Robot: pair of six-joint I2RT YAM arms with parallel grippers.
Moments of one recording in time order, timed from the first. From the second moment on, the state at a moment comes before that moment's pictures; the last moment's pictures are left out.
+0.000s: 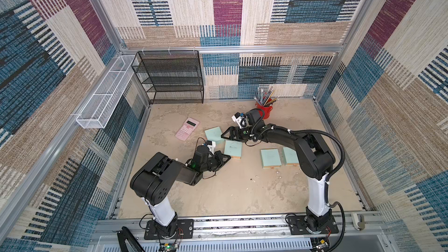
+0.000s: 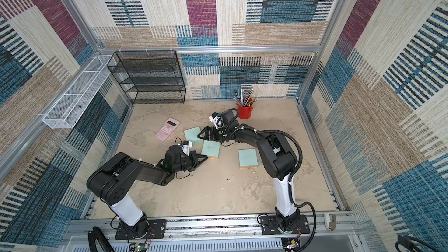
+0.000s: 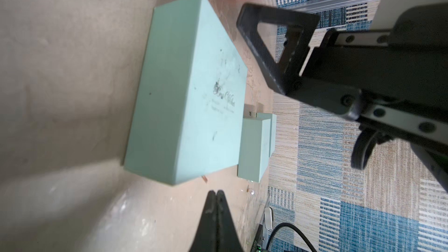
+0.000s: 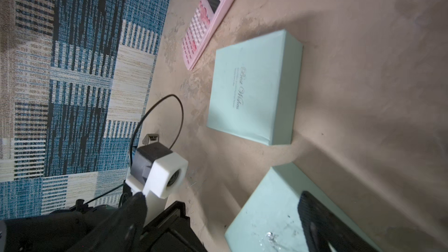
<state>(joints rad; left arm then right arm) -0.52 1.69 0.45 0.78 0.48 -1.15 0.52 2.03 1.39 -0.09 -0.69 0.54</state>
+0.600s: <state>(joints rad) -0.51 1.20 0.69 -0.02 0.22 -0.81 0.51 1.63 1.12 -0.15 -0.43 0.58</state>
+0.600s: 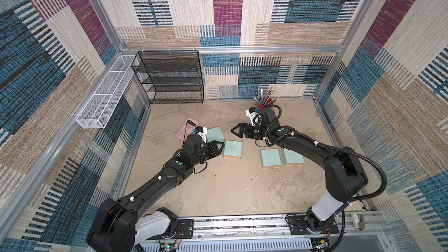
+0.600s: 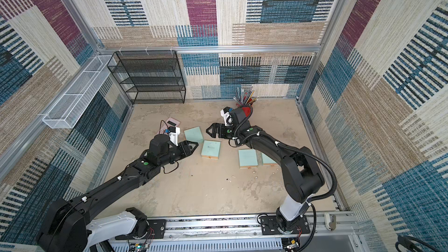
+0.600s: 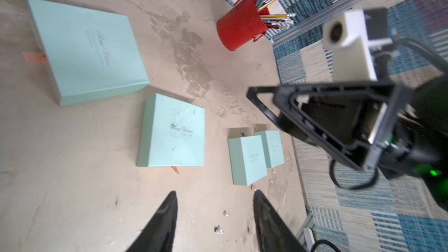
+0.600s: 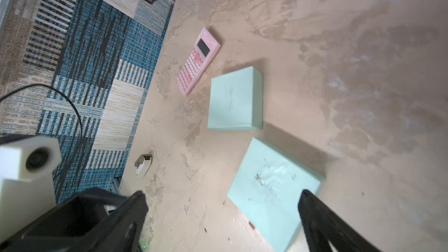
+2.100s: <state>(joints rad) -0.45 1.81 0.96 0.00 0.55 -0.71 0.51 1.79 1.04 -0.12 -0.46 0.64</state>
